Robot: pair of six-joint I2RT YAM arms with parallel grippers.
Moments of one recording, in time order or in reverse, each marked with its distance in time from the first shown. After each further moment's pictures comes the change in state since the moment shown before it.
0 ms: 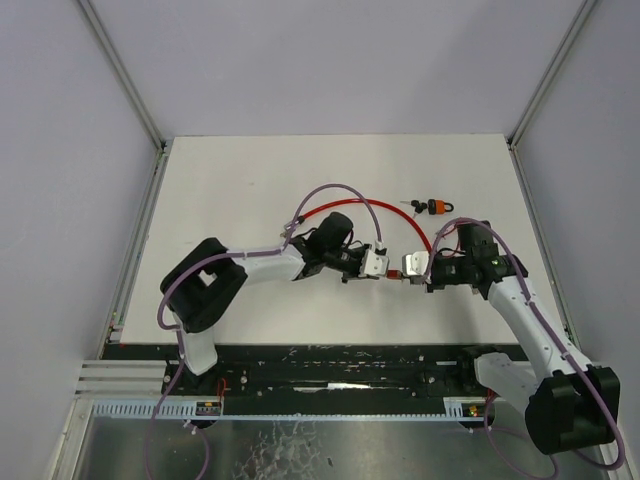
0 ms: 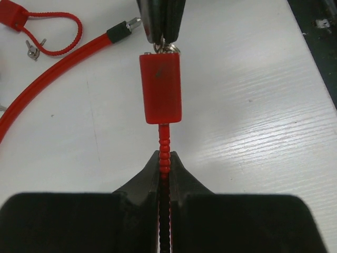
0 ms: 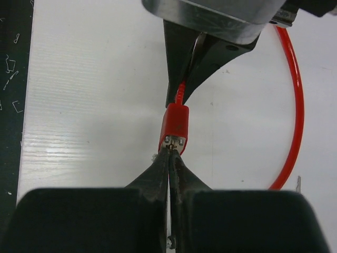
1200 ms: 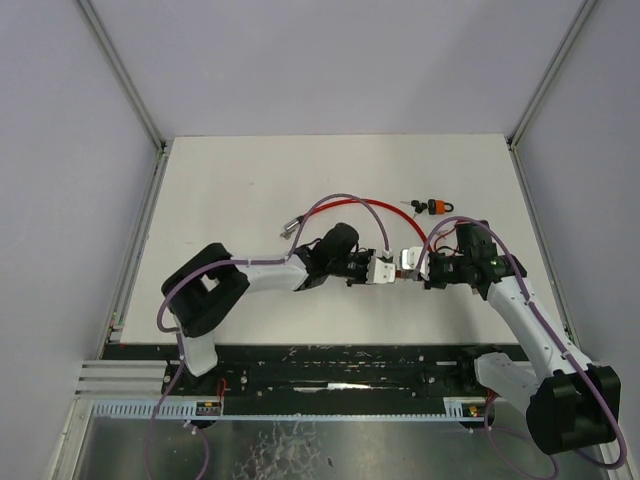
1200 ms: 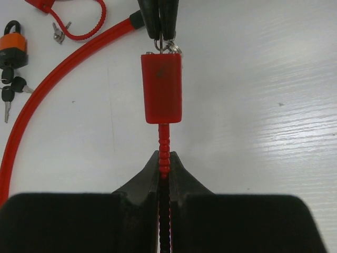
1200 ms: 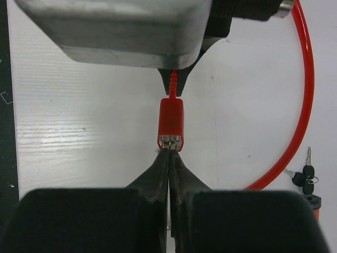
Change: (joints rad) left arm -0.076 -0.010 -0.056 0.106 -0.246 -0.021; right arm 0.014 0.014 0.004 0.013 0.119 0.108
